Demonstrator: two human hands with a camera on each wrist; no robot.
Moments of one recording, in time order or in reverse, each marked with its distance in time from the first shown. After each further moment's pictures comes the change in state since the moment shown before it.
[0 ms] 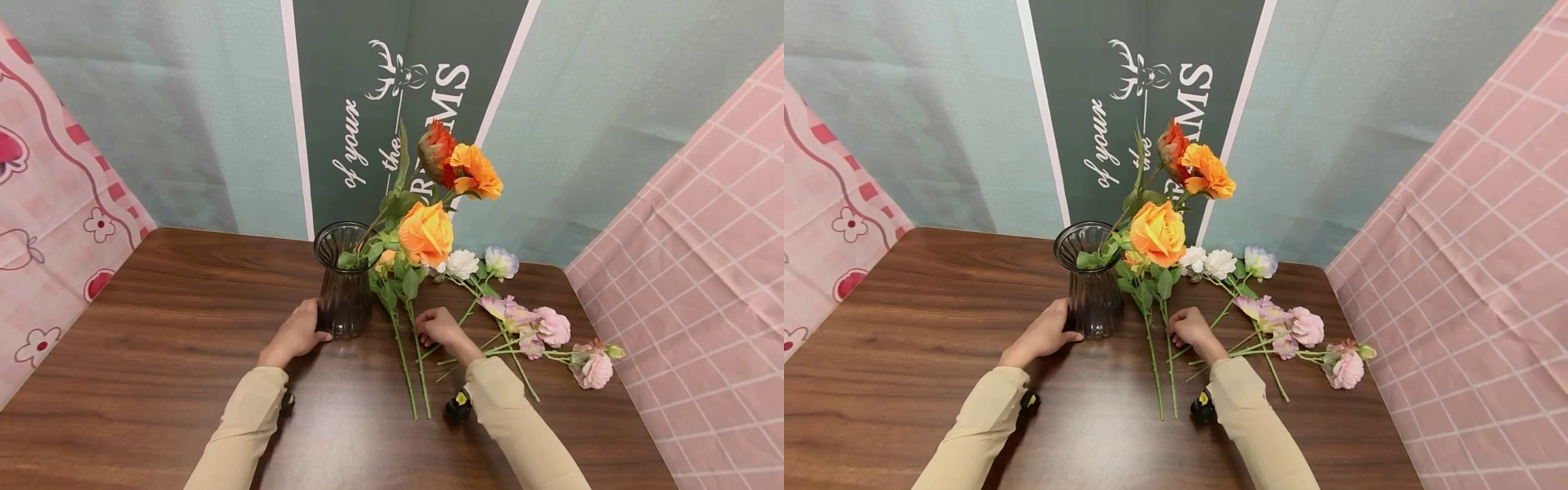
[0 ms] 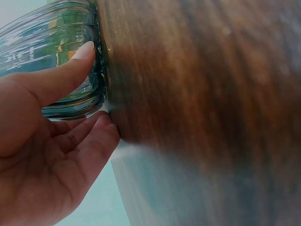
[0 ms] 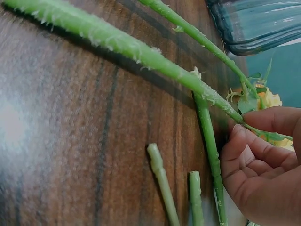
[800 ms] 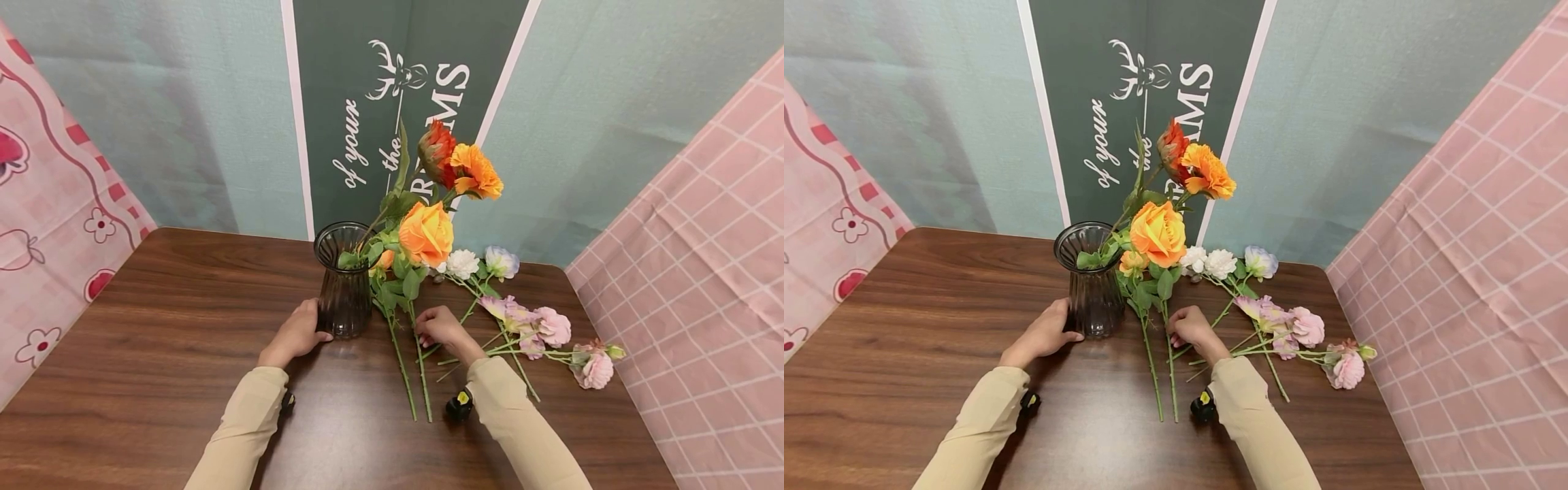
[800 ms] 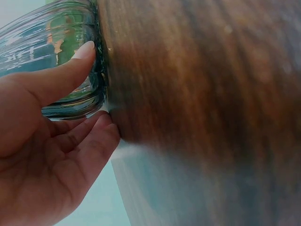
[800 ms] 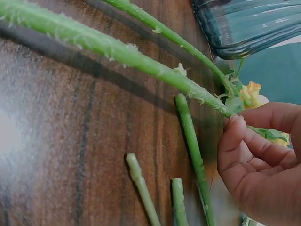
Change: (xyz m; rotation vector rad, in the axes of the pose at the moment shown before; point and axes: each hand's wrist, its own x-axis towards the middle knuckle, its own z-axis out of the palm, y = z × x) left_hand -0.001 0.000 -0.001 0.000 0.000 0.004; right_hand -0.004 -0.006 -0.002 0.086 -0.049 0.036
